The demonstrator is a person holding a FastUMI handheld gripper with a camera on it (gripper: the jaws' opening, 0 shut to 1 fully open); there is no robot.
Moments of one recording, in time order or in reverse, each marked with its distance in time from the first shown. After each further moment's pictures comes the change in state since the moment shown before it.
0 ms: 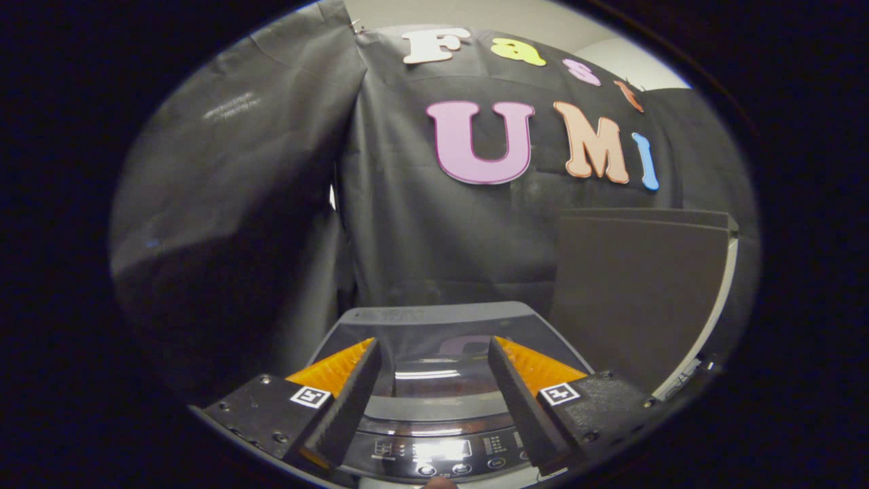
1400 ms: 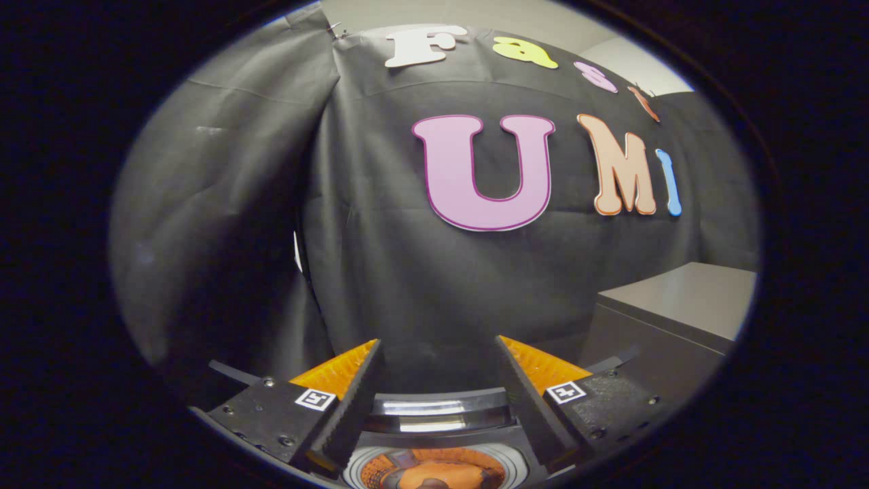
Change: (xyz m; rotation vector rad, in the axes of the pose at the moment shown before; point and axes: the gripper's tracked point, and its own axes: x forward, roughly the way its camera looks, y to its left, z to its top) arm 0.150 -0.018 0.095 -0.007 -0.033 -0.001
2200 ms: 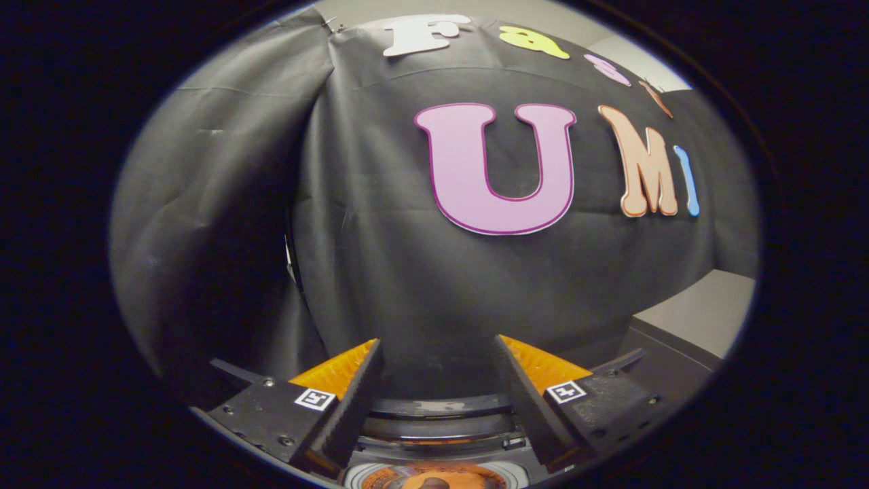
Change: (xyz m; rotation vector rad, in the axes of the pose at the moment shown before) arm 0.069 0.007 0.024 0.005 0.016 0.029
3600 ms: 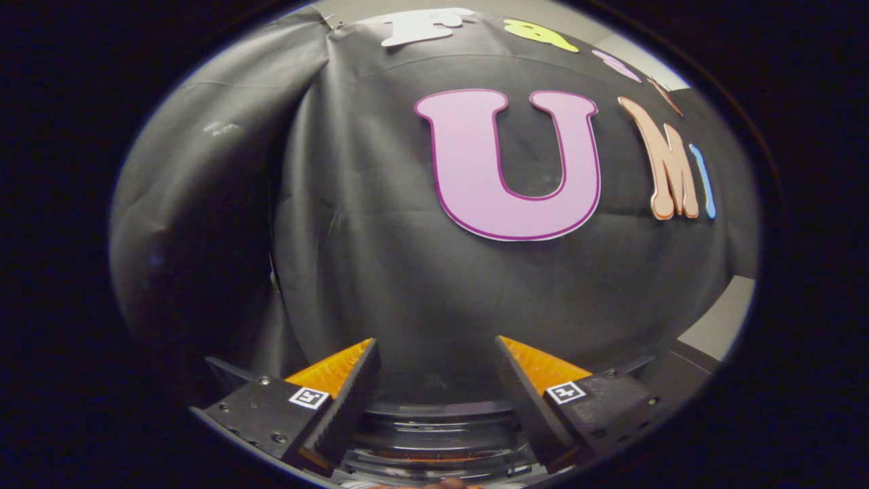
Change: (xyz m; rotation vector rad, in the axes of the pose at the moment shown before) arm 0.061 0.008 0.008 0.003 0.004 0.051
